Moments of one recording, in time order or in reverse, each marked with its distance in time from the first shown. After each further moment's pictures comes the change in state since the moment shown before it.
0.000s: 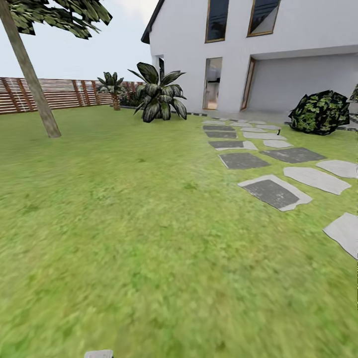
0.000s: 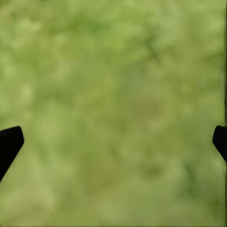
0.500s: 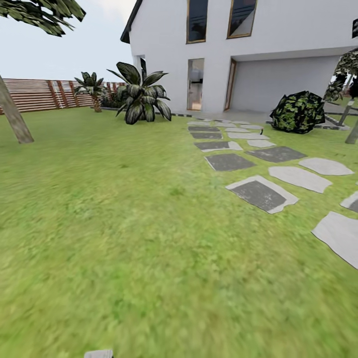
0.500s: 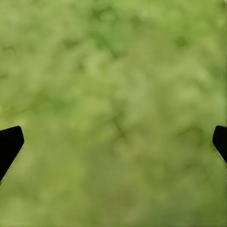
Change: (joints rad) left arm 0.000 0.000 0.000 0.000 0.000 0.000 0.000; right arm 0.000 0.000 0.000 0.001 0.000 0.000 0.000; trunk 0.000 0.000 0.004
